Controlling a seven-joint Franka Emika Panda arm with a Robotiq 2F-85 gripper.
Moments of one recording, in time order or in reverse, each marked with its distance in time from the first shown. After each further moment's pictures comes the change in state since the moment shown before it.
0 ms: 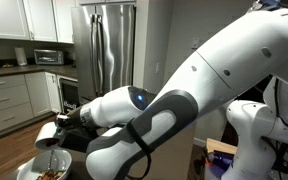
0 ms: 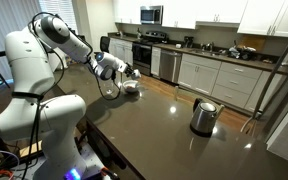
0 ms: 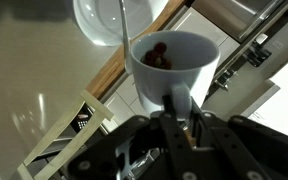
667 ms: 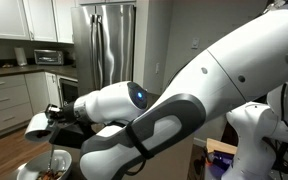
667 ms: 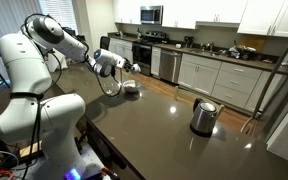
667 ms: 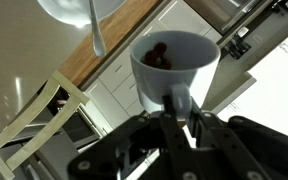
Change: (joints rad) arm 0.113 0.060 -0.129 0.037 -0.002 0.000 0.000
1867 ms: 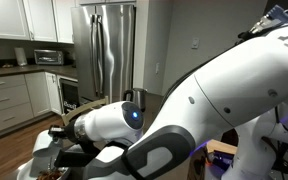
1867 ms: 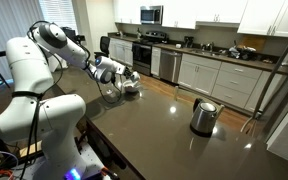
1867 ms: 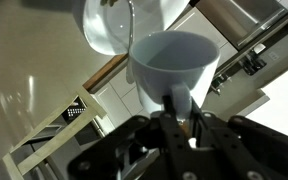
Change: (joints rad) arm -0.065 0.088 0.090 0.005 0.000 0.000 0.003
